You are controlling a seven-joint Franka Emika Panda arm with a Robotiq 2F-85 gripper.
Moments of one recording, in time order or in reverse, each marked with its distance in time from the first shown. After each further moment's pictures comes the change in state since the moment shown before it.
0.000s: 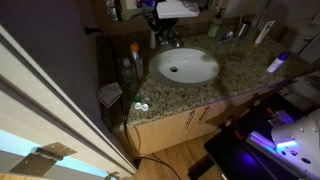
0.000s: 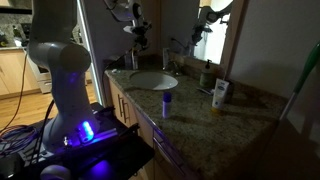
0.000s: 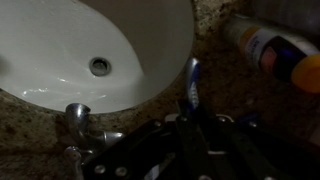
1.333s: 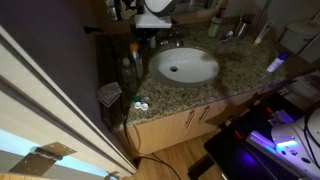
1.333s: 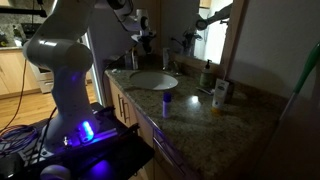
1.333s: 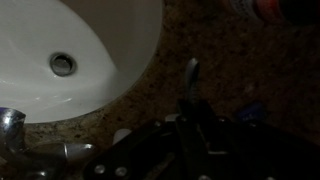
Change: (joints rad) arm 0.115 0.349 -0.114 0.371 0.038 -0.025 0.042
